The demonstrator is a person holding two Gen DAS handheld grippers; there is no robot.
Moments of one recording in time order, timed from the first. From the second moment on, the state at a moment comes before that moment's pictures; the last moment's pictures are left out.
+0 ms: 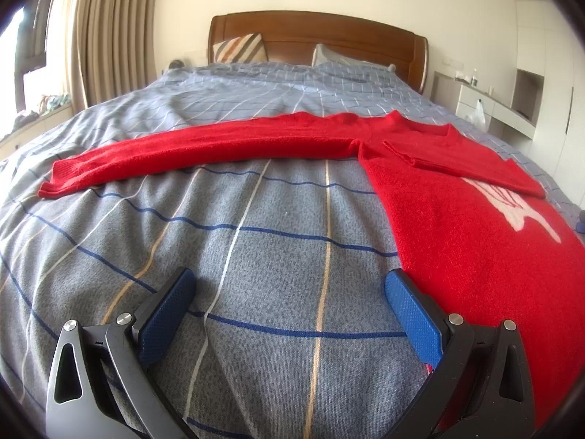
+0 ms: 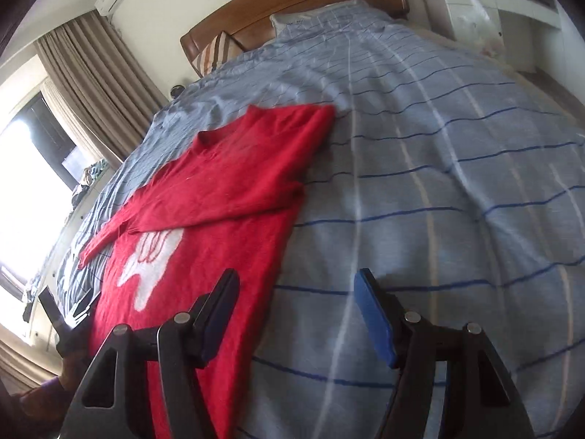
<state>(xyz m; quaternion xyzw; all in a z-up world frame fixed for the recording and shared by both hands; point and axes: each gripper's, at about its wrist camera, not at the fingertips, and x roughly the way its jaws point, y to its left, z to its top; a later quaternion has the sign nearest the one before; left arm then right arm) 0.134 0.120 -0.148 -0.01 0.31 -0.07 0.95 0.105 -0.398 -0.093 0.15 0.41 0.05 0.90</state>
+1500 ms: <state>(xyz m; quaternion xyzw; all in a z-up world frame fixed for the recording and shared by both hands) 0.299 0.129 0.055 -0.09 0.34 -0.14 0.93 0.075 -0.400 -0.127 0.10 0.35 0.01 0.93</state>
